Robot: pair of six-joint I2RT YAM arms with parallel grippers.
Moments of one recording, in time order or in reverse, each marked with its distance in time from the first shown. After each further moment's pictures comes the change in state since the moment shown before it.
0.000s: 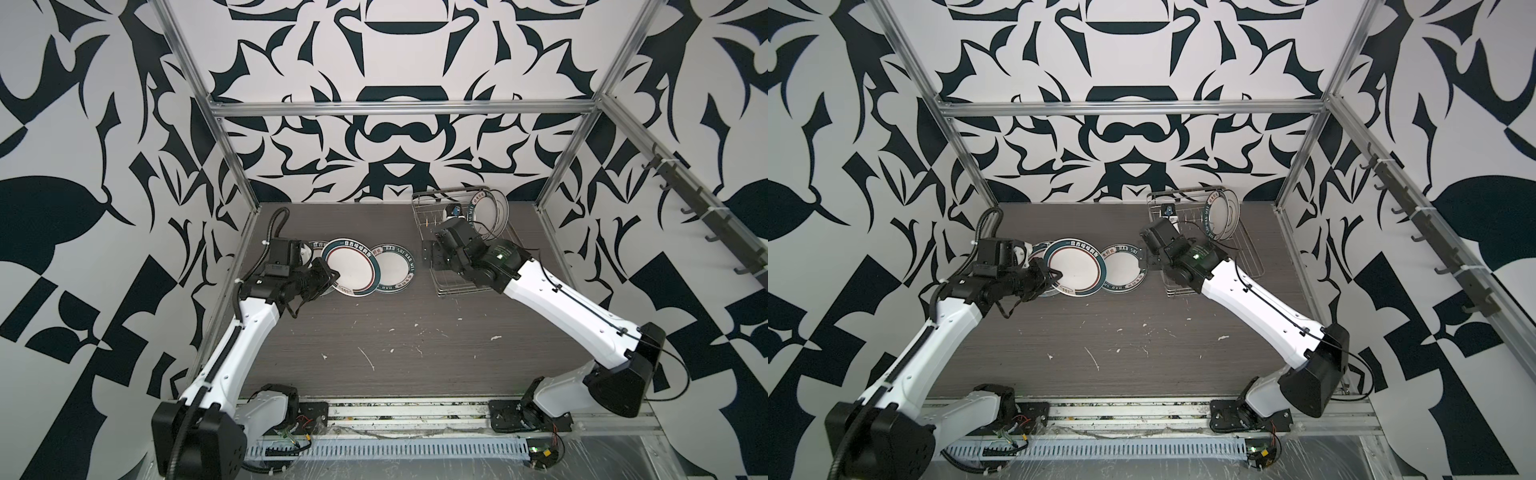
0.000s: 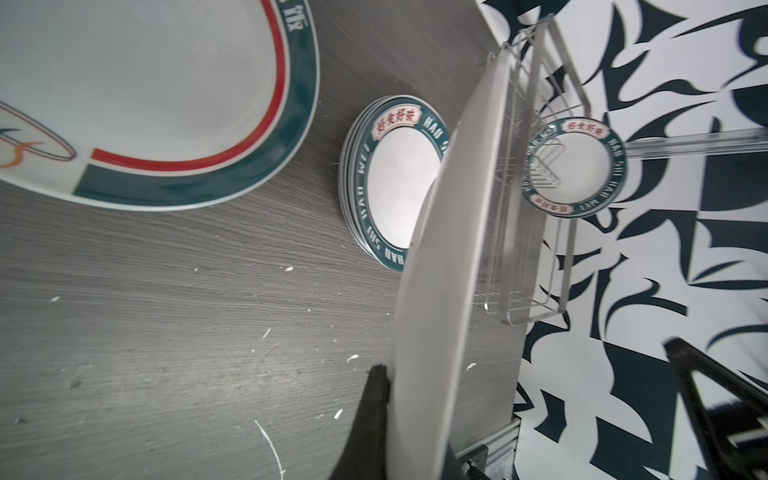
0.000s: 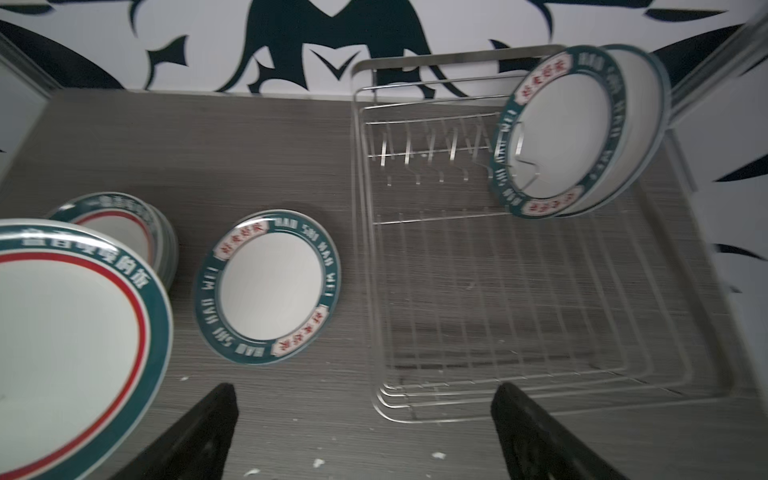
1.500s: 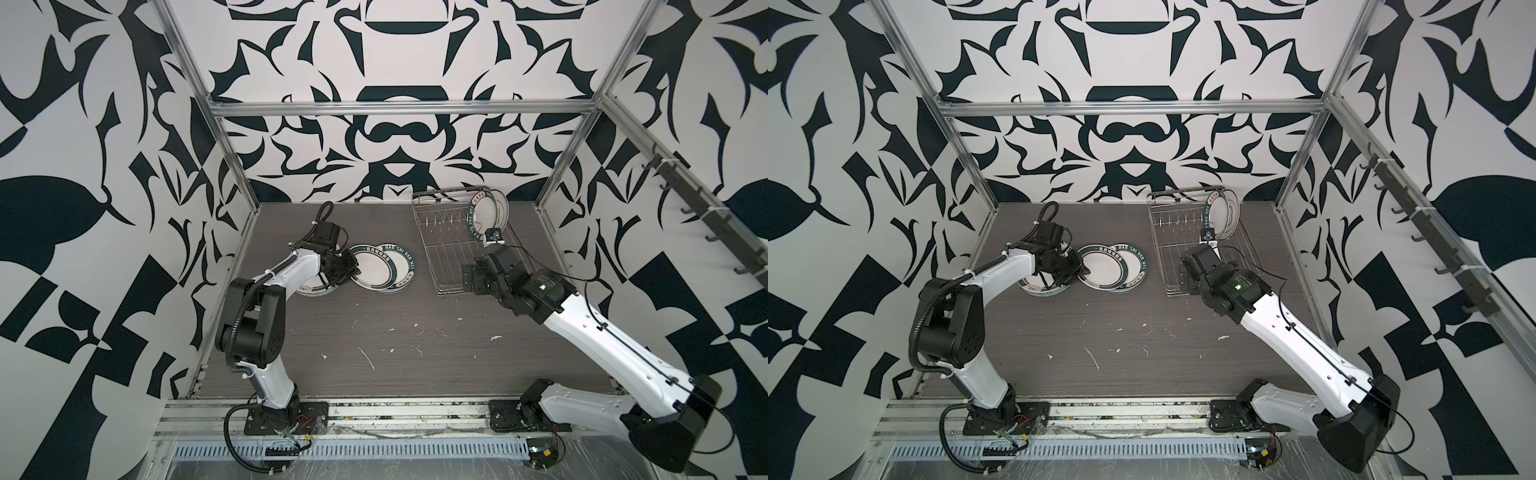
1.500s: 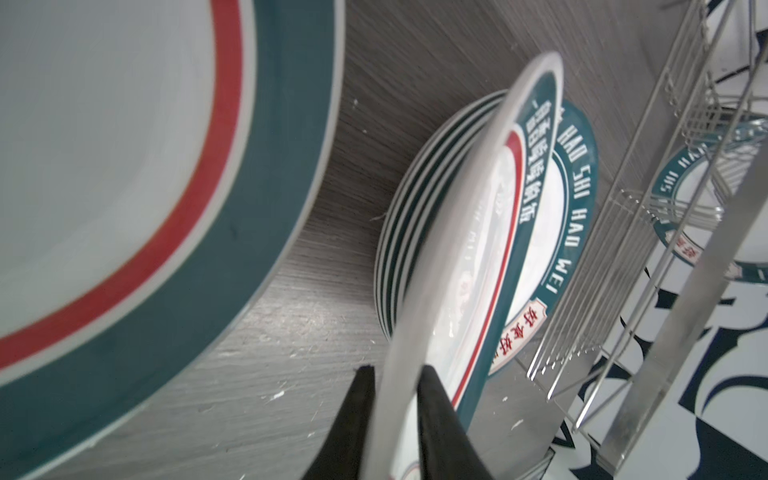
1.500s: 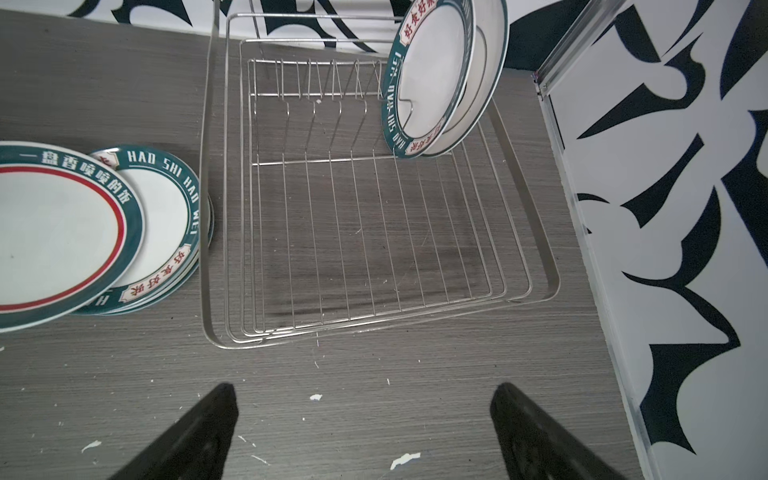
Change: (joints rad) left arm -0.107 0.594 0.226 0.111 -0.041 -0.045; right arm -0.123 -0.295 -0.335 -0.022 0.005 -0.076
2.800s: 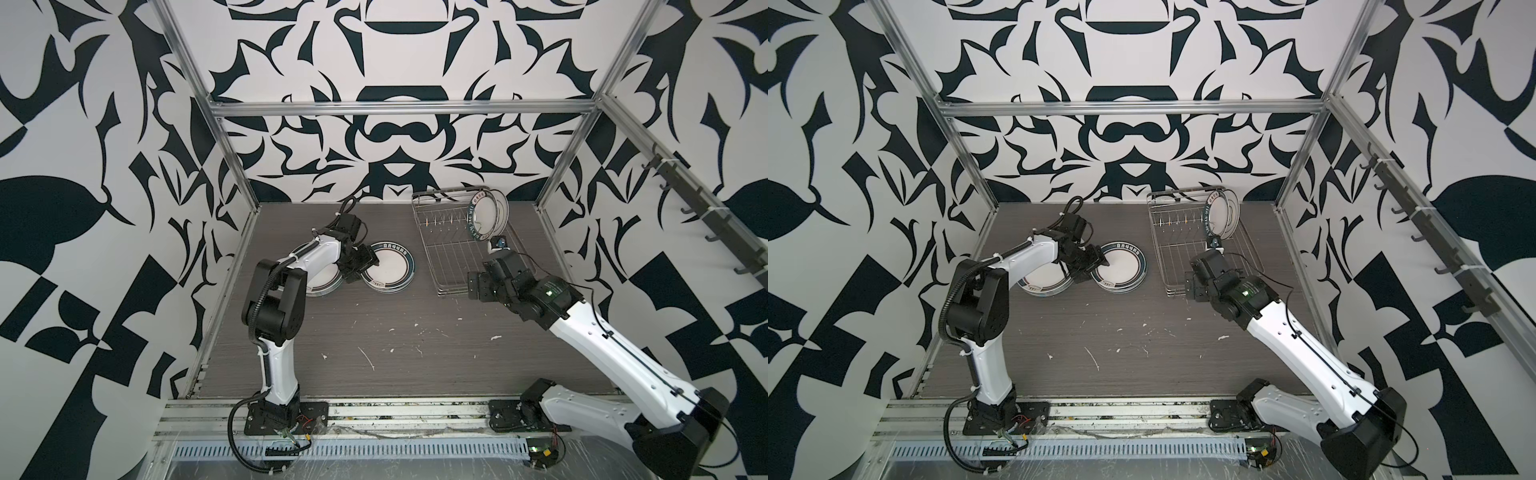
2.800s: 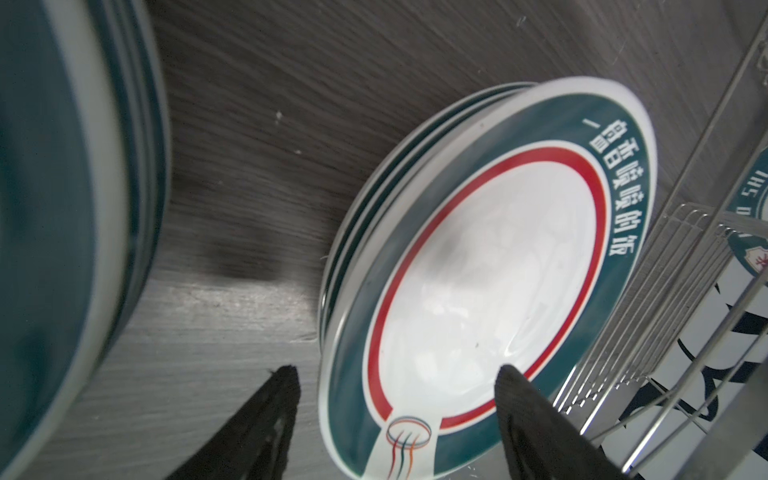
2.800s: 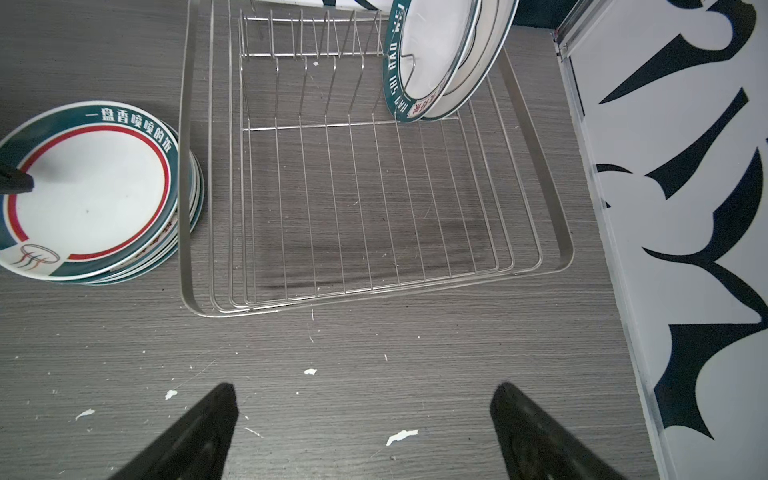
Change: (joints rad) left arm -0.090 0.192 0.237 -0.138 -0.080 -0.008; right arm -0.055 -0.058 -0.071 0.001 -0.083 -0.023
